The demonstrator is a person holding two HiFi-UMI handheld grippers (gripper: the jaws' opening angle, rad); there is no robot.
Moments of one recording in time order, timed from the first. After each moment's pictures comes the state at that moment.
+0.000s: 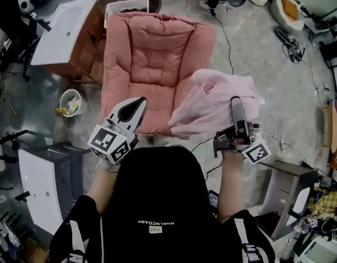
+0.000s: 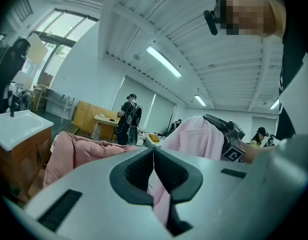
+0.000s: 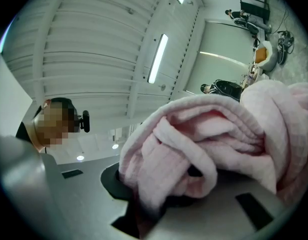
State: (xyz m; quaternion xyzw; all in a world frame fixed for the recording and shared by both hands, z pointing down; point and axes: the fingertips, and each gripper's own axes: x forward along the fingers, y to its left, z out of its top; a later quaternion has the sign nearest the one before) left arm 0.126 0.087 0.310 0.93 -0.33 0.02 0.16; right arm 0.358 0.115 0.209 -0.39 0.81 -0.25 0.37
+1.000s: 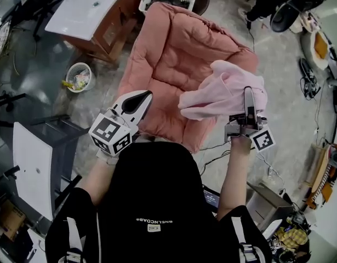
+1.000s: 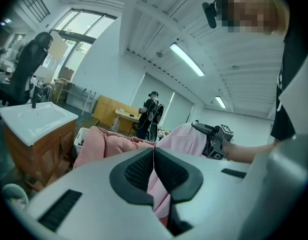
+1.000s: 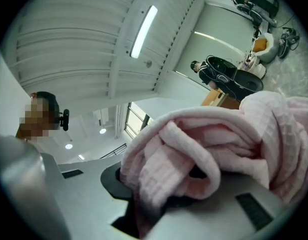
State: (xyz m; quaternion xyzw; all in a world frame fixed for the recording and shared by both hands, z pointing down) left arm -0.004 -0.042 0.356 0.89 -0.40 0.03 0.22; right arm 0.275 -0.113 0.295 -0.41 0.81 -0.32 0.26
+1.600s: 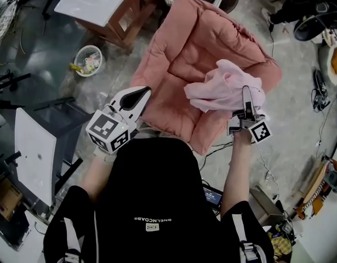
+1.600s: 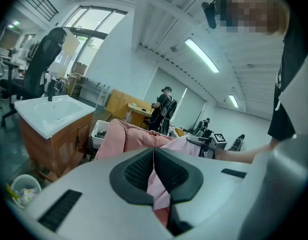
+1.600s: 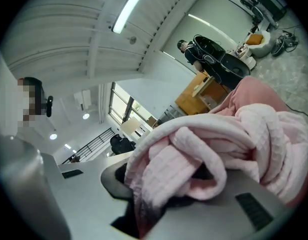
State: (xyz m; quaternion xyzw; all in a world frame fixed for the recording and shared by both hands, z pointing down) left arm -0.085 -0.082 0.400 0.86 -0.44 0.06 0.26; right arm 0.232 -0.191 0.436 -0.45 0.79 -0.39 0.14
